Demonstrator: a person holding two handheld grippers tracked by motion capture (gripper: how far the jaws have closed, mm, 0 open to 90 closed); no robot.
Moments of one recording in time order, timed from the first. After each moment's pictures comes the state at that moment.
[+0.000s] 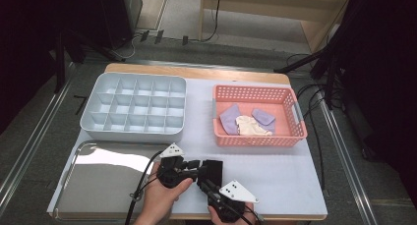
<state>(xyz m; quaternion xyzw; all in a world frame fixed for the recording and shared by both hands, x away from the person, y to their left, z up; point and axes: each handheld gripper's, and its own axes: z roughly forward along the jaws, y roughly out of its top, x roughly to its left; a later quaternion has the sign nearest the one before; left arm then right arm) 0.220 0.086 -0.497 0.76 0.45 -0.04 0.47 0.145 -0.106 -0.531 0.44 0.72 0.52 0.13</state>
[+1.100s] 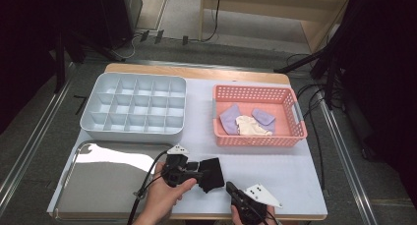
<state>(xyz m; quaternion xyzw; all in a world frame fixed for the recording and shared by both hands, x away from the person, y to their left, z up) 0.230 0.083 -0.510 0.77 0.47 -0.05 0.42 0.136 -0.157 -0.530 0.51 0.69 0.49 0.16</state>
